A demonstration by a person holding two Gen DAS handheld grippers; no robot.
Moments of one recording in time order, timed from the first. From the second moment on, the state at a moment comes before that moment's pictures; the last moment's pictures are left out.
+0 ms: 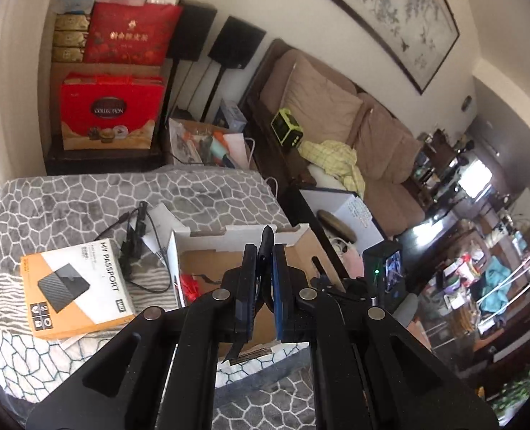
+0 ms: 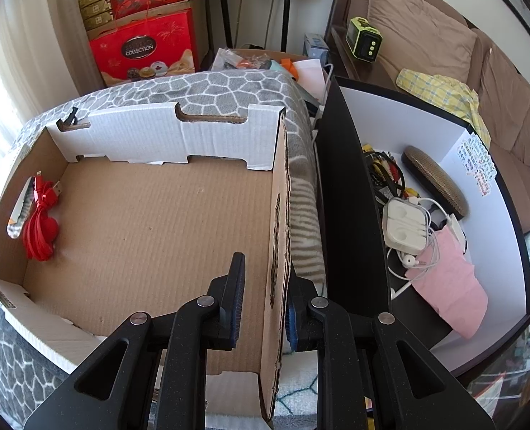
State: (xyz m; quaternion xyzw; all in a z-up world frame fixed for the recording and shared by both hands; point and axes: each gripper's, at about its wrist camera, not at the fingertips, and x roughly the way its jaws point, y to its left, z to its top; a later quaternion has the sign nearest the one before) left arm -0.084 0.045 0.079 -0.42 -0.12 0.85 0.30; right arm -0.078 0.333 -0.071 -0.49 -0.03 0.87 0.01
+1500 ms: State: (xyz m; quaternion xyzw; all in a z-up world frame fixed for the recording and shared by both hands) left arm -0.207 0.028 -0.024 -0.53 -0.04 0.84 0.13; right arm -0.078 0.328 -0.072 -0.50 -0.04 0.87 0.01
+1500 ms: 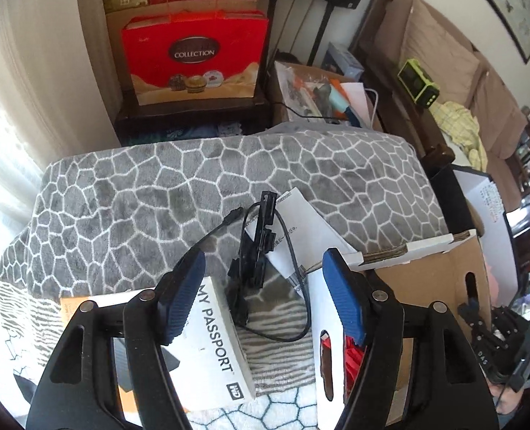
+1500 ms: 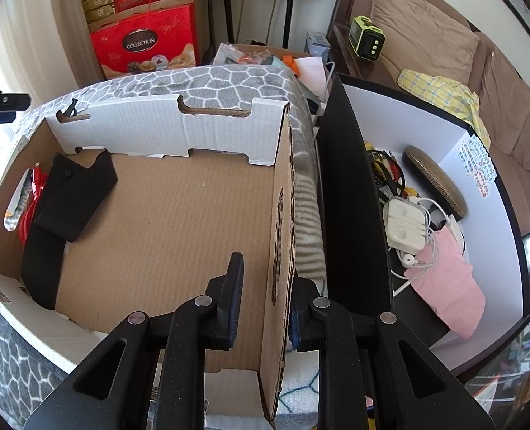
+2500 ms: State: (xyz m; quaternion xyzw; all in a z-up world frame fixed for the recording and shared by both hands) left arm -0.261 0.035 -0.064 -0.56 -0.03 0.82 0.10; right arm -0.080 0.328 -0.074 -0.50 -0.04 0.86 0.01
